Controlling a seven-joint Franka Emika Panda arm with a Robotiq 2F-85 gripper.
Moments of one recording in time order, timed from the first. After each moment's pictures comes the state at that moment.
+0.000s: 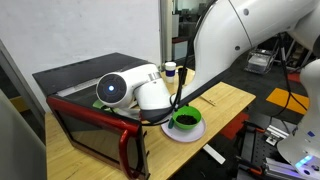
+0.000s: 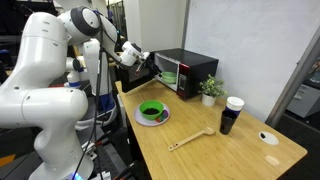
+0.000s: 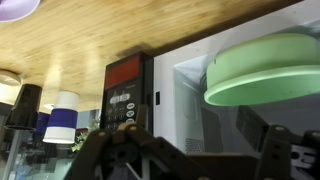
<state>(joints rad) 0.97 0.72 -0.53 -1.60 -0.76 2.36 1.83</state>
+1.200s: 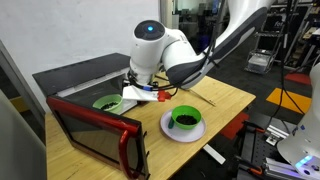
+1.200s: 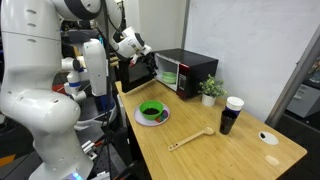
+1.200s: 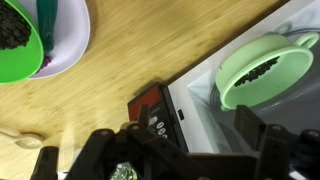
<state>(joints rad) 0.43 0.31 0.03 -1.94 -0.77 2.48 1.86</state>
